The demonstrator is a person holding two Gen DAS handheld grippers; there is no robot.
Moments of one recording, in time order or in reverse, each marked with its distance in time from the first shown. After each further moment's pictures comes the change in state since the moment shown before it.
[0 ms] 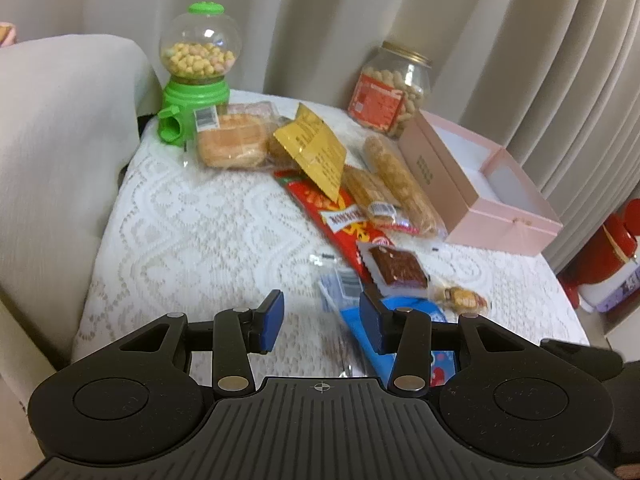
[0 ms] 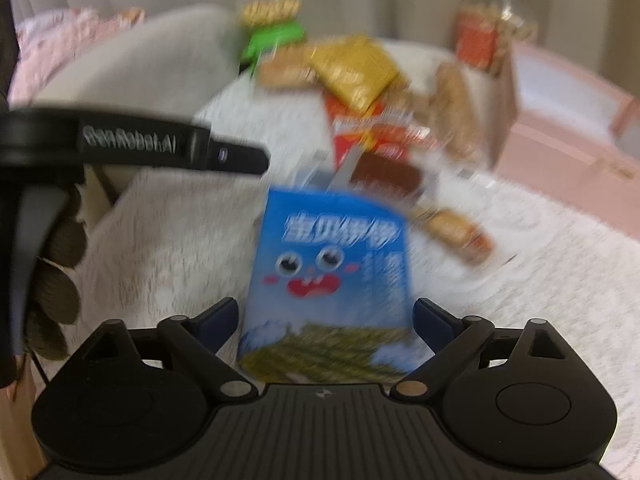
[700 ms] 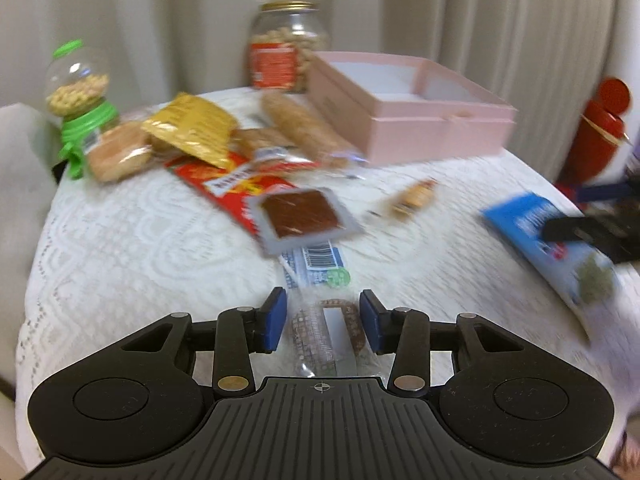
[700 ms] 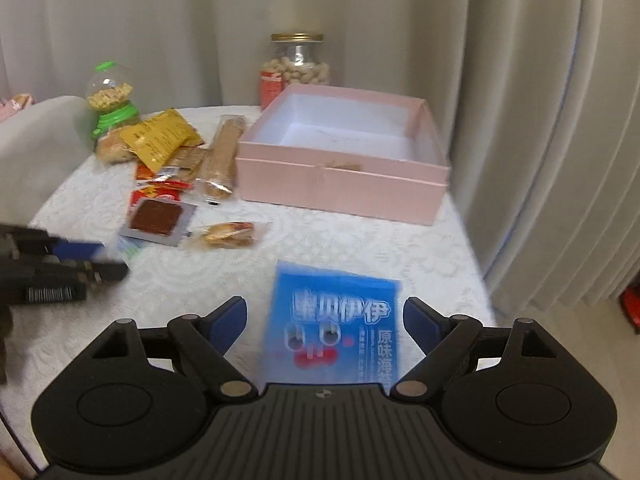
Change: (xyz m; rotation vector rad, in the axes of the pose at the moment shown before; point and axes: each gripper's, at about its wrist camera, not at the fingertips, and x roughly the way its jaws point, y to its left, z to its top) left arm 0.027 -0.086 -0.049 0.358 0.021 0.014; right arm -0.082 -0.116 -0.042 0.160 -0.199 -0.268
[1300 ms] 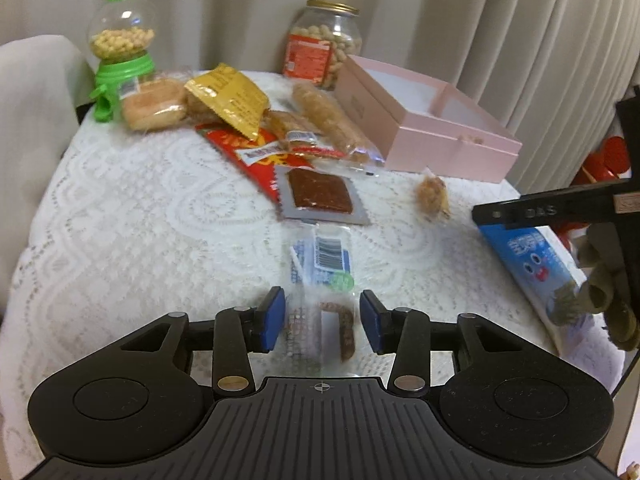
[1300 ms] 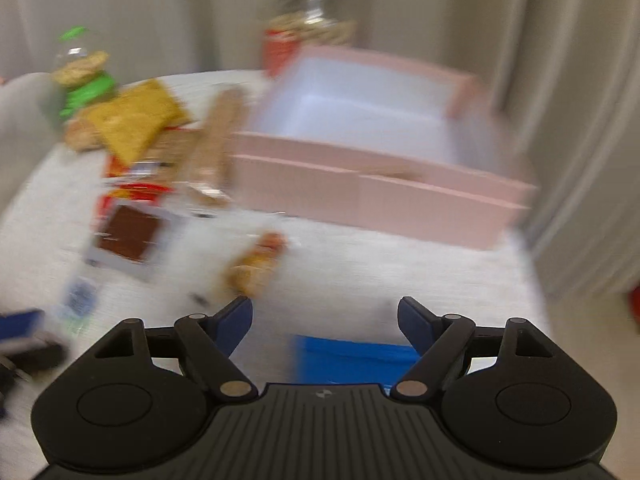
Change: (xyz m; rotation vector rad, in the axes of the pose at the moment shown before) left arm -0.016 0.026 -0.015 -0.201 -0.018 -0.062; right arm 0.063 0.009 0.033 -0.032 0.099 -0.110
